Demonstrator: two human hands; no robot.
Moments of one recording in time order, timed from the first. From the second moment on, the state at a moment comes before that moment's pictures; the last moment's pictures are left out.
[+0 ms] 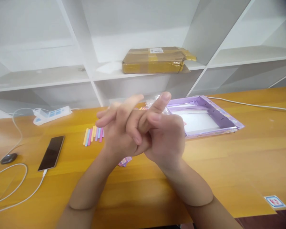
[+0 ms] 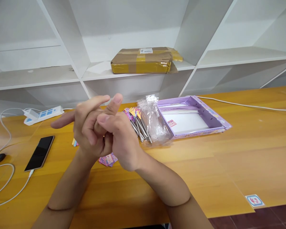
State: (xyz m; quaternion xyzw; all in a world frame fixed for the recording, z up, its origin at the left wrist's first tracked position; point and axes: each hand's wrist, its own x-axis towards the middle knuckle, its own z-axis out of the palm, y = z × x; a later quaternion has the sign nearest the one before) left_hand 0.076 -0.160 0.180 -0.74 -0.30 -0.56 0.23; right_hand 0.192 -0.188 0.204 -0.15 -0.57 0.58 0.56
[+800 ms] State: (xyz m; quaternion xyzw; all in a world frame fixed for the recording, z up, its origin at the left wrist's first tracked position) left_hand 0.086 -0.157 0.169 -0.69 -0.47 -0.55 0.11; right_hand 0.169 -0.174 0.191 -0.21 -0.52 0.44 0.70
